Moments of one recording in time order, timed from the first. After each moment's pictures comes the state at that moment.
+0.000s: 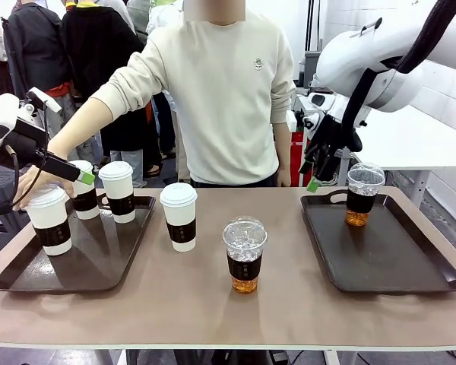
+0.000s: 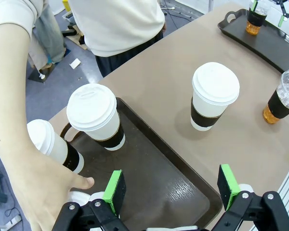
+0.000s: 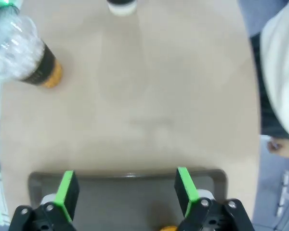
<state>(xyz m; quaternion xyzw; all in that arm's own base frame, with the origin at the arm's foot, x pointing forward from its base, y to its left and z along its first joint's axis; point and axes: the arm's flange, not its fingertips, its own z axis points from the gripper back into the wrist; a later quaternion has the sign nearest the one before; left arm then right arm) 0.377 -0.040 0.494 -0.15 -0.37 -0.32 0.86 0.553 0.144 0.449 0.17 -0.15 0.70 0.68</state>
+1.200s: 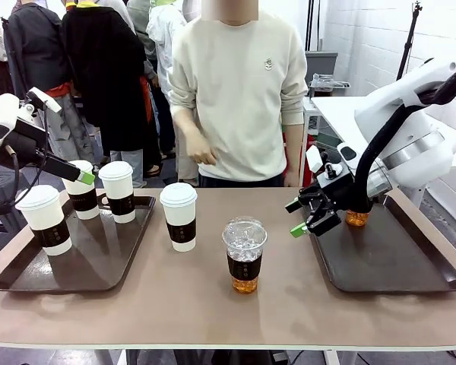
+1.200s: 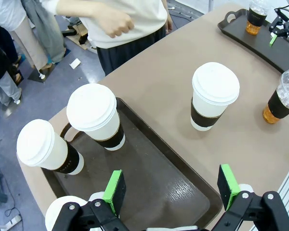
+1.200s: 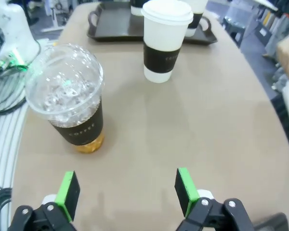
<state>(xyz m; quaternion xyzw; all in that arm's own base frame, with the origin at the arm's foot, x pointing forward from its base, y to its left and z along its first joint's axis) 0.377 -0.040 0.494 -0.15 -0.37 -0.32 0.86 0.456 0.127 0.354 0.32 -0.32 0.63 0.63</state>
